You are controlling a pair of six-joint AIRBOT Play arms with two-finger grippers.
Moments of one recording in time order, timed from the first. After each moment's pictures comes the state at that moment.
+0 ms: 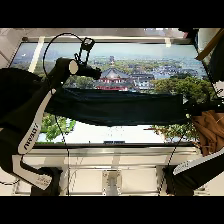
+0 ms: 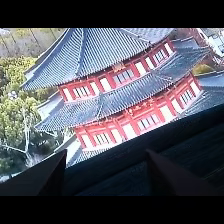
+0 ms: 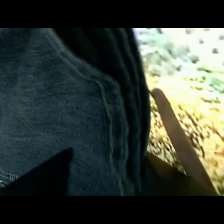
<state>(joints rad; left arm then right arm) -0.37 -1.66 1.66 1.43 -0.78 -1.36 -0.71 -1.89 1.42 -0.95 1.44 1.00</state>
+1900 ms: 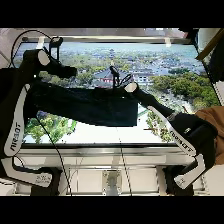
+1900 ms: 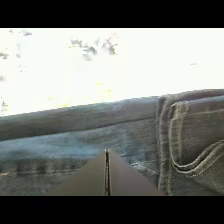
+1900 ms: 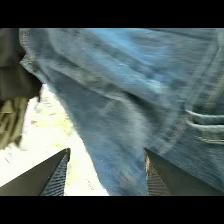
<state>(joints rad) -0.14 -1.57 1.66 1.45 -1.09 -1.49 0.55 -1.74 1.41 -0.46 0.64 1.20</state>
